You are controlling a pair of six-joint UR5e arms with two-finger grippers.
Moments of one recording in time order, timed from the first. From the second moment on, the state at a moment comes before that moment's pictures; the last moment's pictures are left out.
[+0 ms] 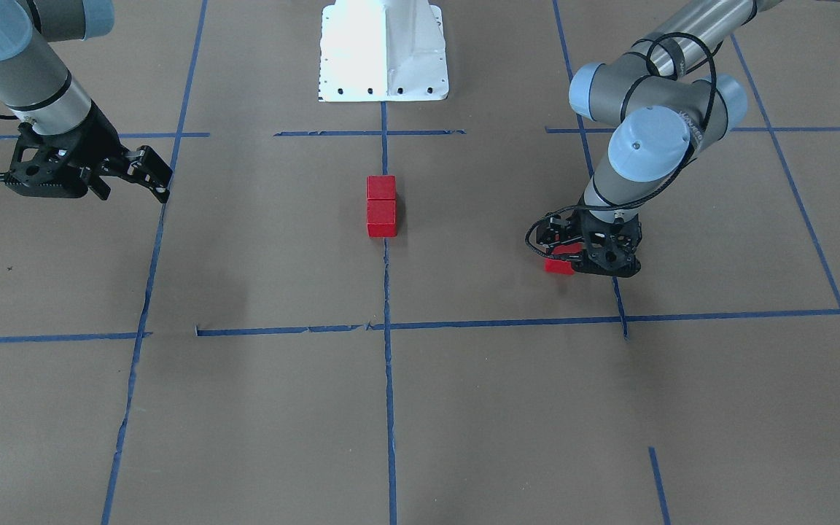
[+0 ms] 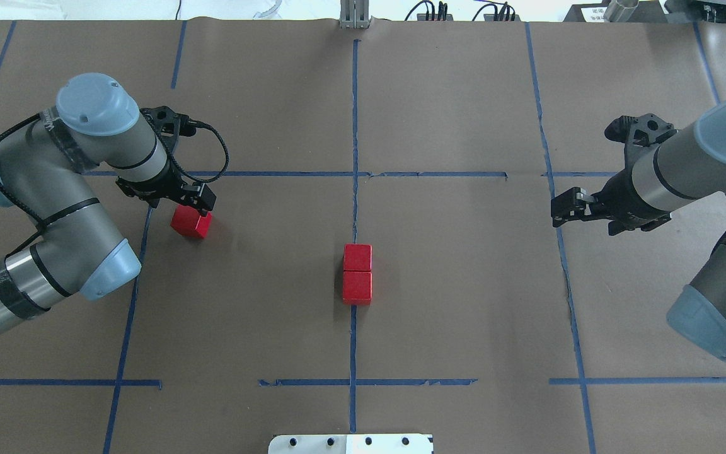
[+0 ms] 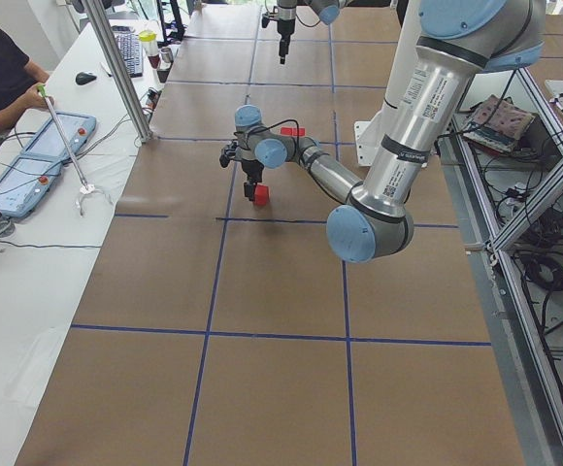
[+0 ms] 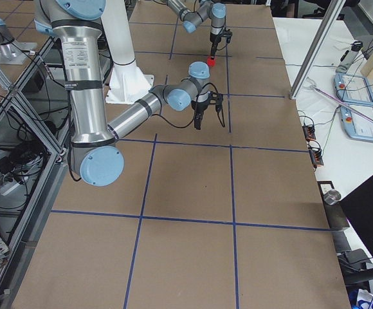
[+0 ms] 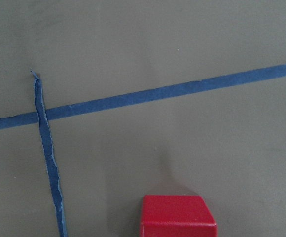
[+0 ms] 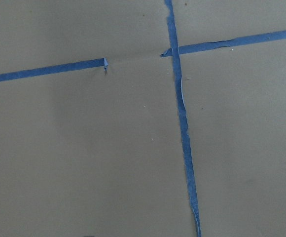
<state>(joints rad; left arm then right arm) -0.76 -2.02 -1.61 -1.71 -2.06 -0.82 0.81 -1.46 2.03 -1.45 2.08 1.12</state>
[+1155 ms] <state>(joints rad) -0.72 -2.05 -1.57 -1.78 -2.06 -1.05 0.80 -1.45 2.03 -1.45 2.08 1.12</state>
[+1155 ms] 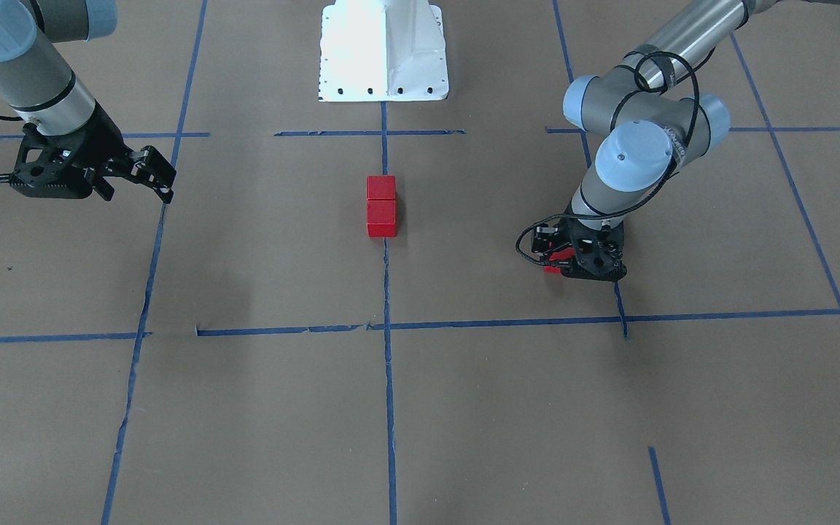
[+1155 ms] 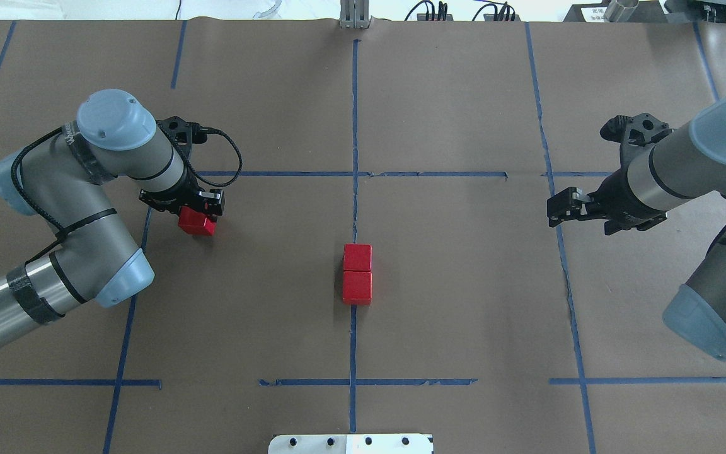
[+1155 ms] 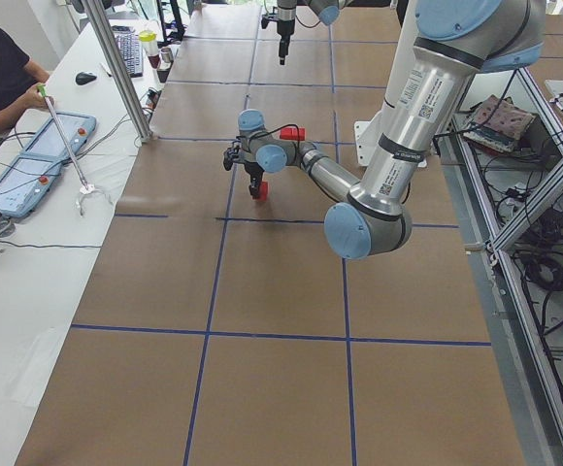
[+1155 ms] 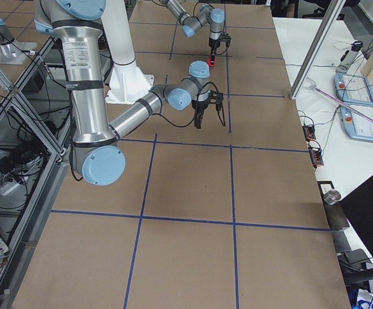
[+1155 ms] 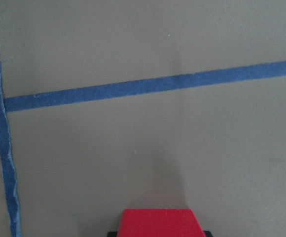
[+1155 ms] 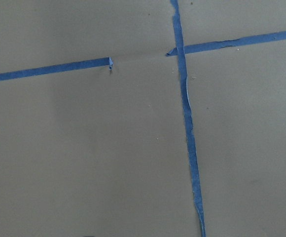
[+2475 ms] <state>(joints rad) -0.50 -2.25 -1.65 -1.54 -1.82 -2.65 0.80 -1.45 2.03 -1.45 2.08 1.13</state>
